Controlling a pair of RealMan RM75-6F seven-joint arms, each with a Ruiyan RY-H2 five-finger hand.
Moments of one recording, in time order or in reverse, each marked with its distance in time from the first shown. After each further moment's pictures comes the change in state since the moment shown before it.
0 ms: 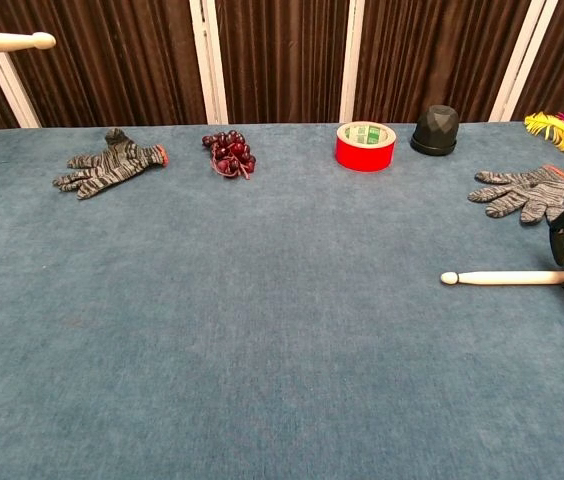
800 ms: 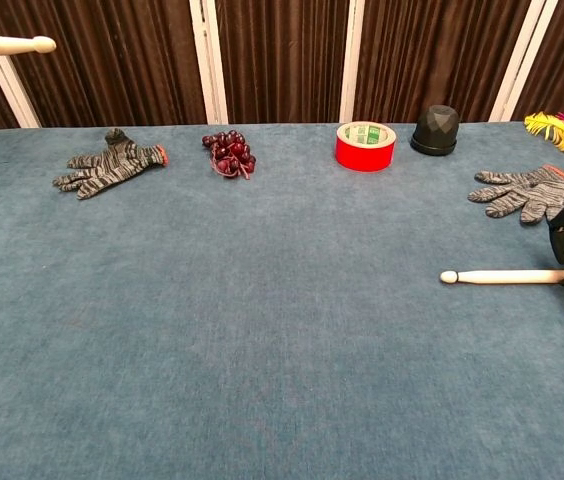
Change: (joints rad) left arm -0.002 -0.005 0.002 0.006 -0.003 -0.001 0.014; right arm 0.006 0.000 0.001 0.002 0.005 -0.001 -0.009
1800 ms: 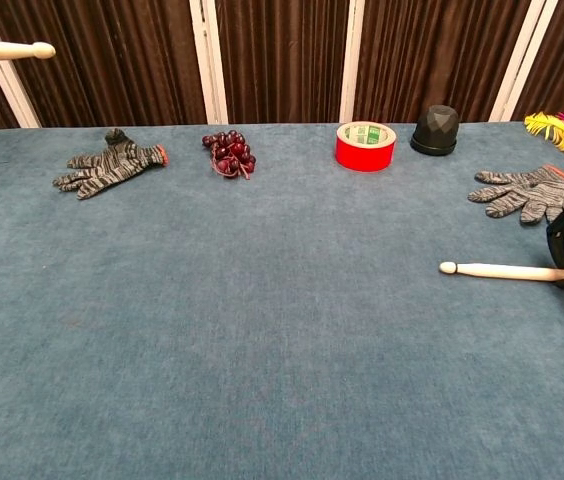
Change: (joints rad) left arm 0.000 -0.007 0.003 0.010 0.001 0.006 0.020; right arm 0.006 -0.015 -0.005 0.030 -0.002 -0.018 0.005
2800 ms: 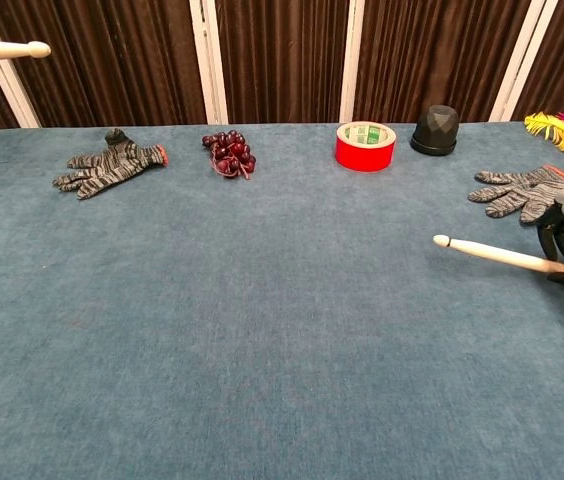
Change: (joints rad) left arm 0.004 0.001 -0.002 0.010 -0.001 -0.002 -0.019; right arm -0.005 0.031 -0.018 -0.015 -0.135 0.007 0.095
